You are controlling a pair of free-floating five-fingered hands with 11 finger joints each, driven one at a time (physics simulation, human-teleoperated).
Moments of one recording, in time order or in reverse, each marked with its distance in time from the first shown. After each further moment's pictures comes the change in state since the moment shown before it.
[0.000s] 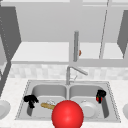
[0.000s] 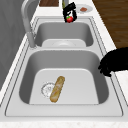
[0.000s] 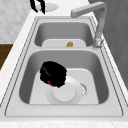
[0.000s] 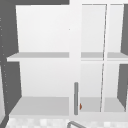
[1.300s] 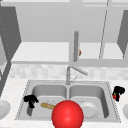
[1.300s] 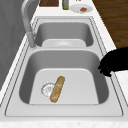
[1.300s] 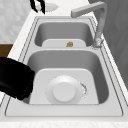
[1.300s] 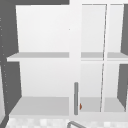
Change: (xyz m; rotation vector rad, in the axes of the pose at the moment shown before) left hand 0.000 0.000 0.000 0.000 0.000 0.000; right hand -0.111 -0.102 0.131 -0.004 0.006 0.014
